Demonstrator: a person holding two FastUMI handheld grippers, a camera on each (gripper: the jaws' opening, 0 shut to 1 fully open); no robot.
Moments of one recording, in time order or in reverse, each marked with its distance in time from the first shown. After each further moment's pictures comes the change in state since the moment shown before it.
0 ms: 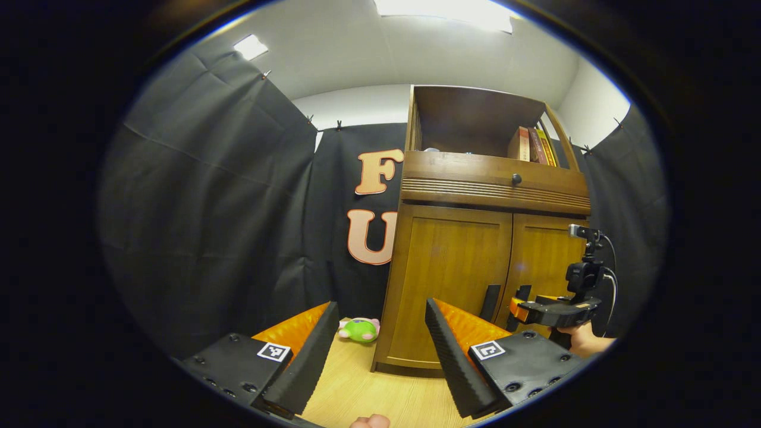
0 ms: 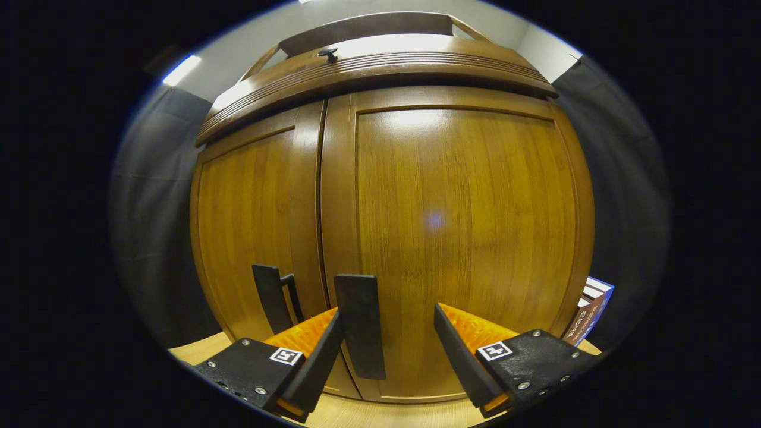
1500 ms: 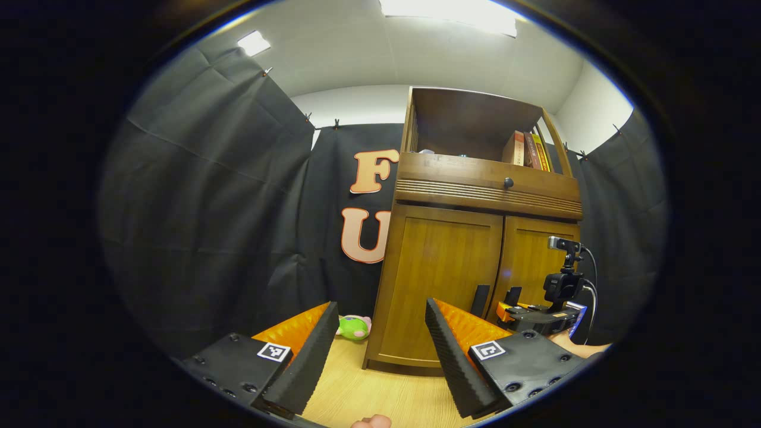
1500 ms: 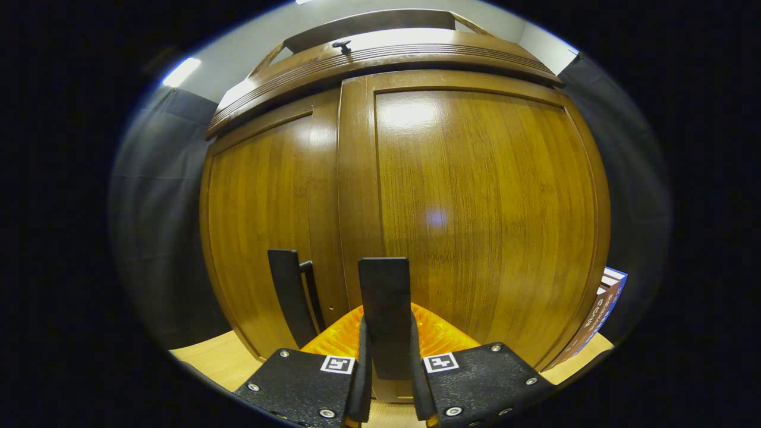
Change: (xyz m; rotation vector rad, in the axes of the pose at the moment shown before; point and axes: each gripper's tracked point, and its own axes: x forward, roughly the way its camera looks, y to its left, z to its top) left arm -0.017 -0.007 0.000 -0.027 0.022 -0.042; right arm -0.016 0.019 -0.012 0.021 0.002 0.072
